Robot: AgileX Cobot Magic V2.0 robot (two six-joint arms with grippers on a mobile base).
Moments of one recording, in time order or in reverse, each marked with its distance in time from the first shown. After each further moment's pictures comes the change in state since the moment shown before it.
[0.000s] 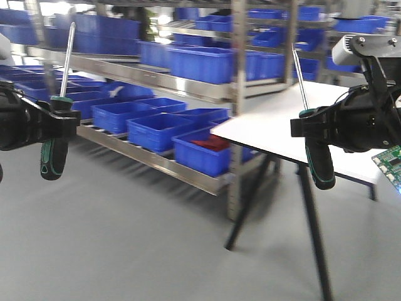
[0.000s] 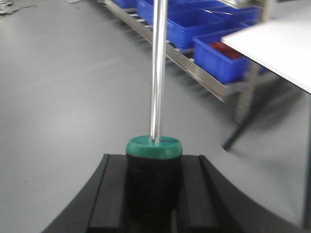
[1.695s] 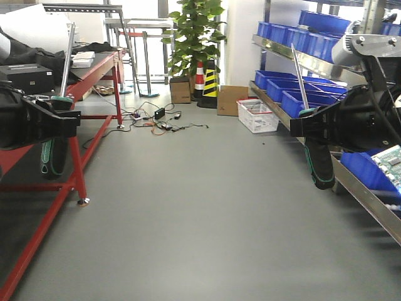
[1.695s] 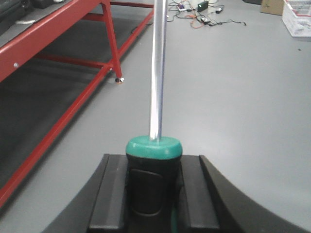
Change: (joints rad) left arm 0.000 0.000 0.000 0.000 0.000 0.000; right arm 0.000 0.000 0.000 0.001 0.000 0.000
